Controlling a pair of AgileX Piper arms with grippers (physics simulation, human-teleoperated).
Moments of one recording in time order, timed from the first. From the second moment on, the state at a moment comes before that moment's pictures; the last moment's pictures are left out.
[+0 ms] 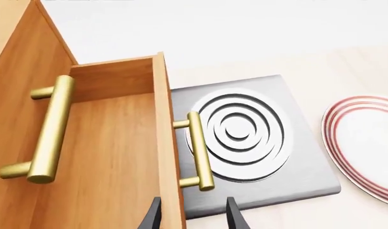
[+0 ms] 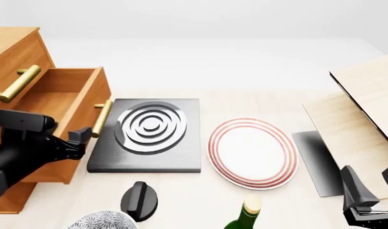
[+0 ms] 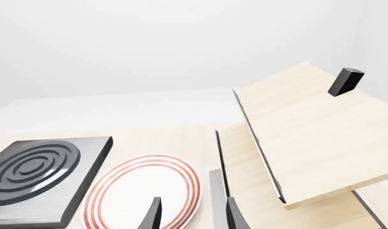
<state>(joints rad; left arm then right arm) -0.14 0.92 -0.47 0.06 0.03 0.00 0.10 0.00 -0.05 0.06</state>
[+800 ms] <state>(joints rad) -0.36 1.05 -0.53 0.01 0.03 0.00 0.10 0.00 -0.05 0.06</state>
